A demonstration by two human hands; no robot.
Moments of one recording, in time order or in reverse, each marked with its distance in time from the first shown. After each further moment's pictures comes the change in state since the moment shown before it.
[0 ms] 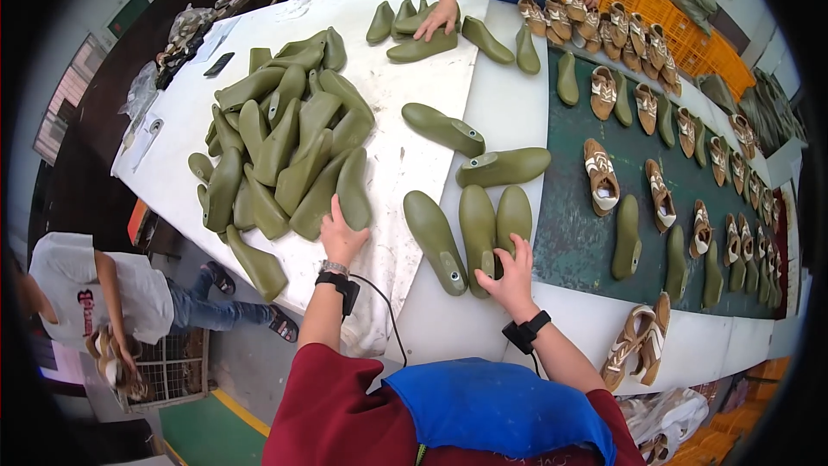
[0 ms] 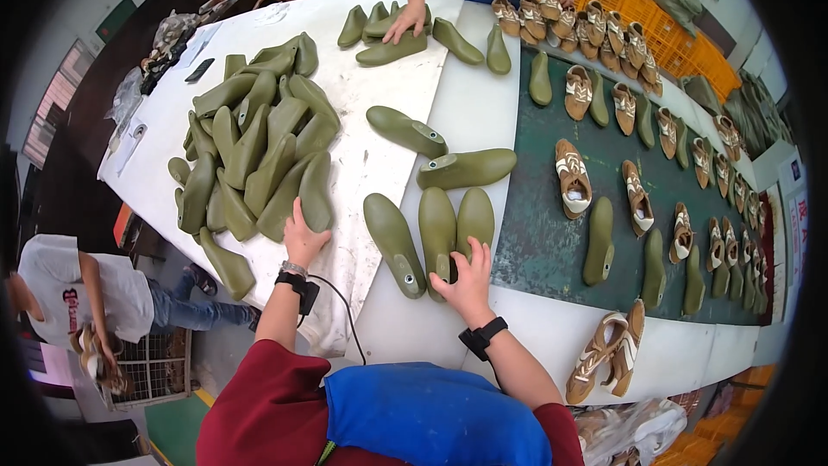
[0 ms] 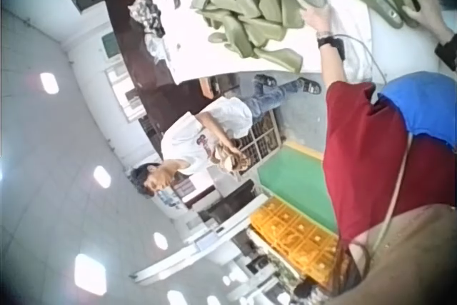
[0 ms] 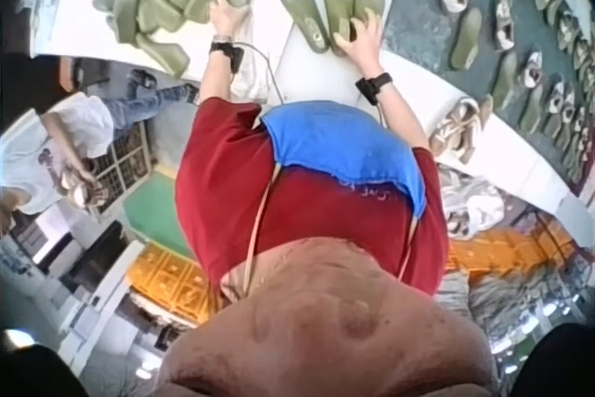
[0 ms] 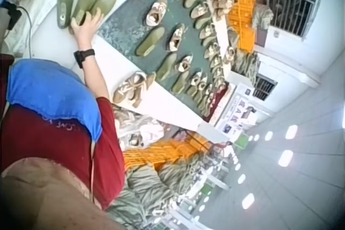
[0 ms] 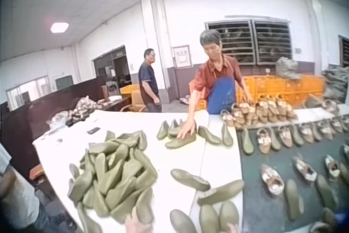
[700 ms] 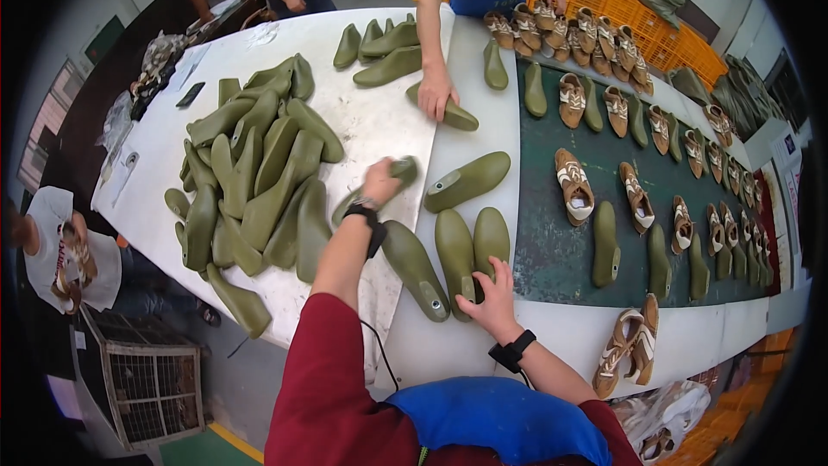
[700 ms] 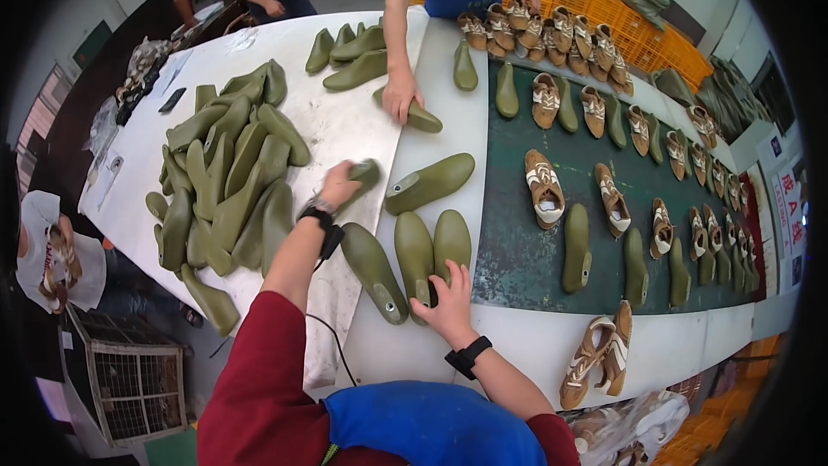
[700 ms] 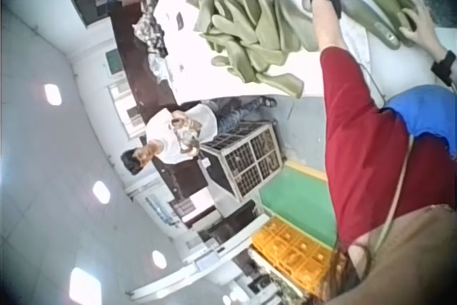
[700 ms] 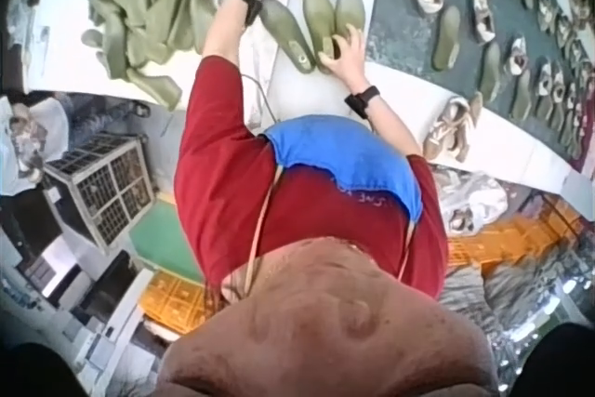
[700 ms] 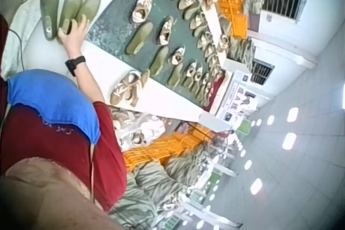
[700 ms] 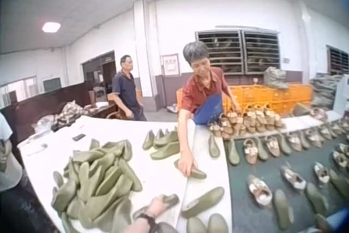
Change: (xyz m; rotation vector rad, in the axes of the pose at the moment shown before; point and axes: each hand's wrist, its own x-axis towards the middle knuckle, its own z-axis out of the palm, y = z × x) left_hand 0.128 0.154 0.049 -0.439 -0.117 0.507; right_hand -0.005 0.003 -0.004 -0.006 -0.010 0.033
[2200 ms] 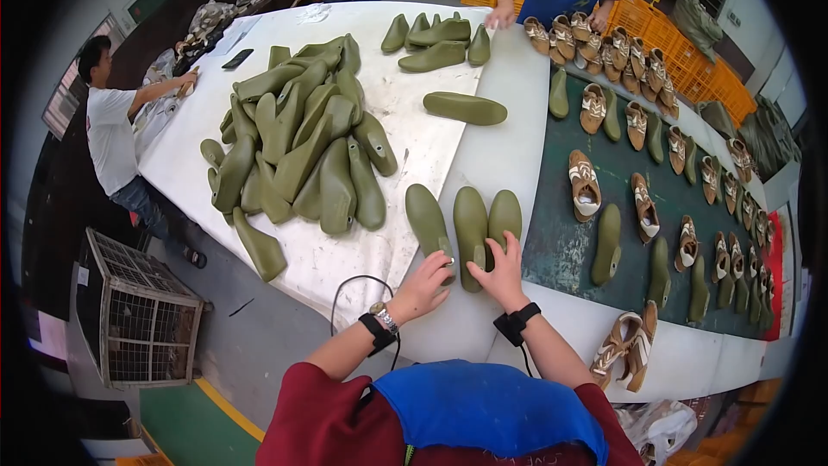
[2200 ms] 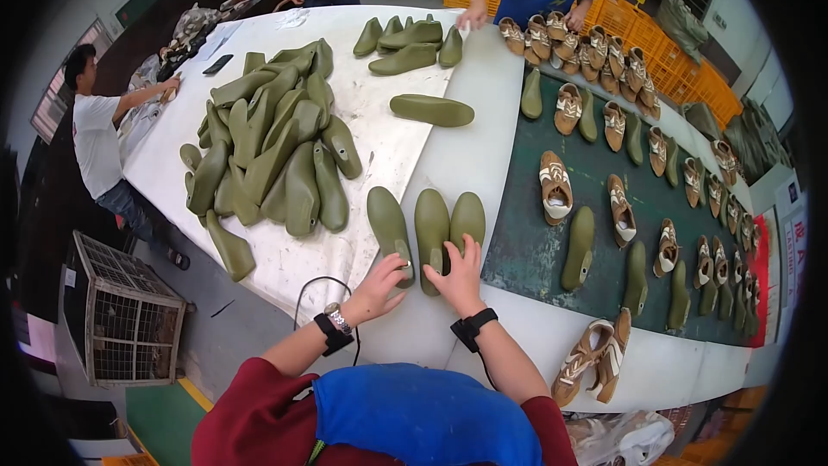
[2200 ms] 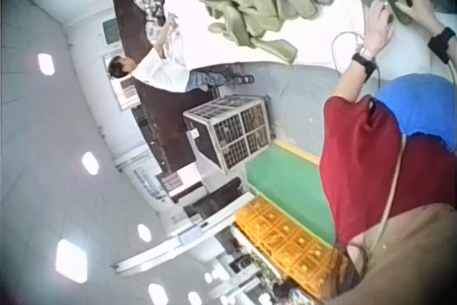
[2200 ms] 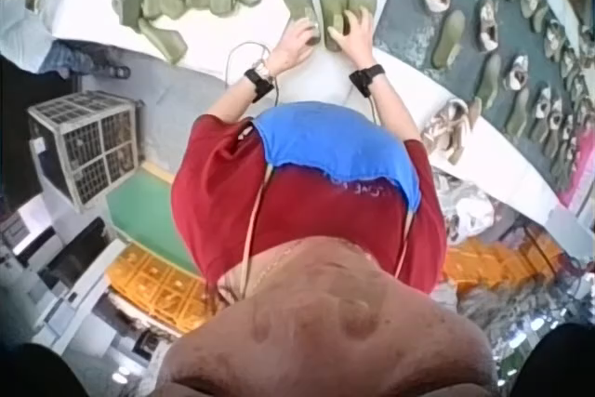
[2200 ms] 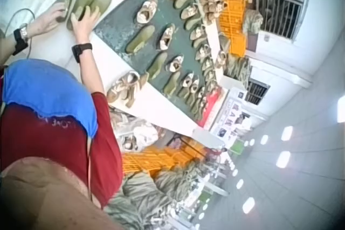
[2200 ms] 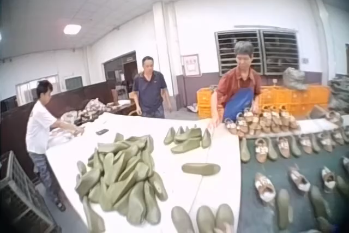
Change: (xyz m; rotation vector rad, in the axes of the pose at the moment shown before) left_hand -0.285 0.115 -0.008 -0.121 -0.108 0.503; right_hand -0.005 0.007 -0.016 0.056 0.011 -0.063
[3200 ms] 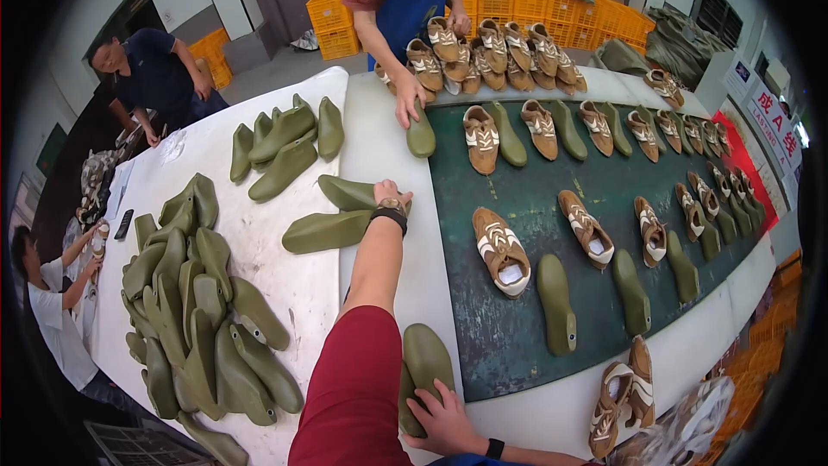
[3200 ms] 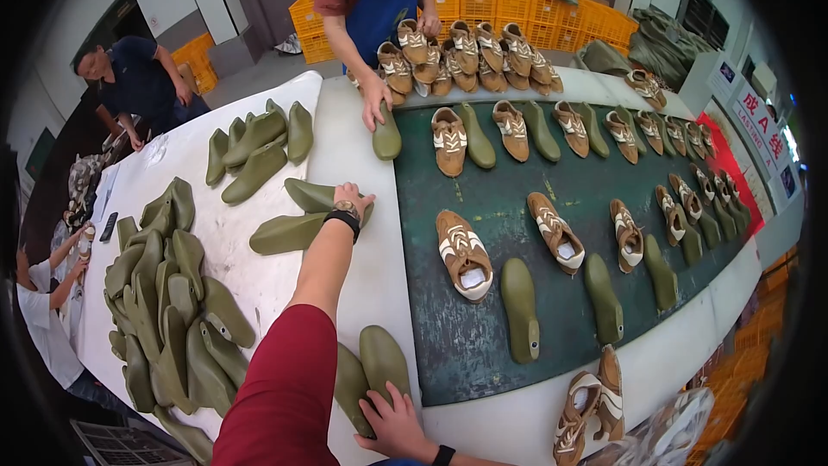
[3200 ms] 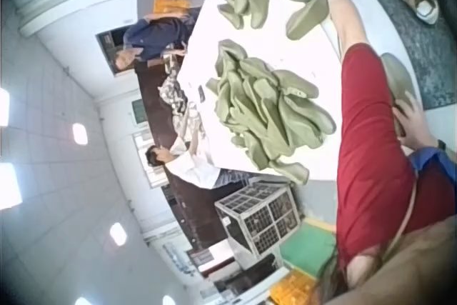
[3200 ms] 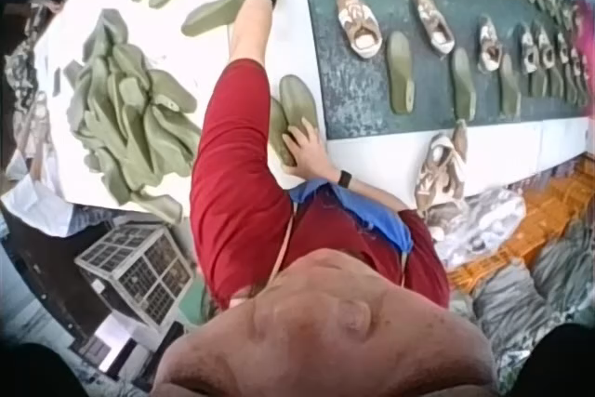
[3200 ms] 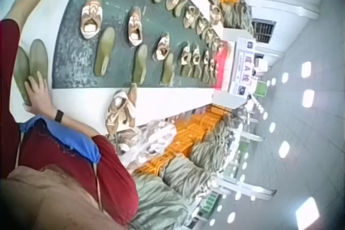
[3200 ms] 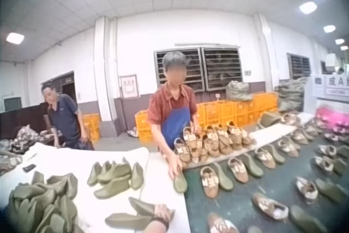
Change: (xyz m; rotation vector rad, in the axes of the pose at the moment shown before) left_hand 0.497 -0.219 0.153 1.050 -0.744 -0.240; right_hand 0.019 0.012 -0.035 -0.039 -0.299 0.055
